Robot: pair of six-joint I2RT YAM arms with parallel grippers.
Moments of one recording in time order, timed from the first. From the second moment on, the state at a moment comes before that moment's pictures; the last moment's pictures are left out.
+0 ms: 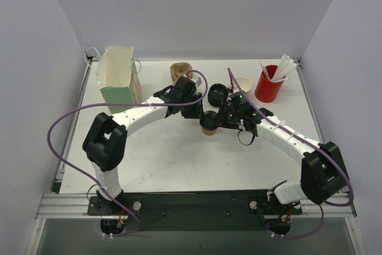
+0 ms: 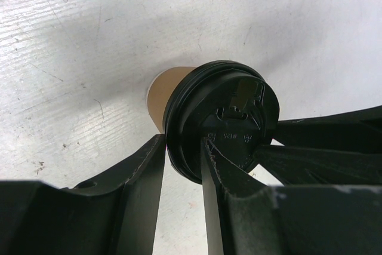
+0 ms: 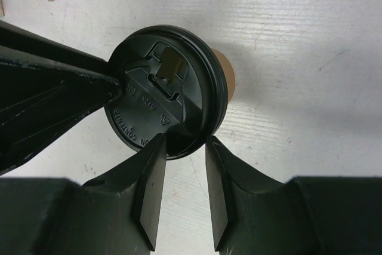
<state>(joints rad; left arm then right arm) -0.69 1.84 1.40 -0.40 0.16 -0.60 0.51 1.40 0.89 -0.30 -0.05 0.57</state>
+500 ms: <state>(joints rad) -0.69 1.84 1.40 -0.40 0.16 -0.60 0.55 1.40 0.90 -0.33 -0.03 0.55</state>
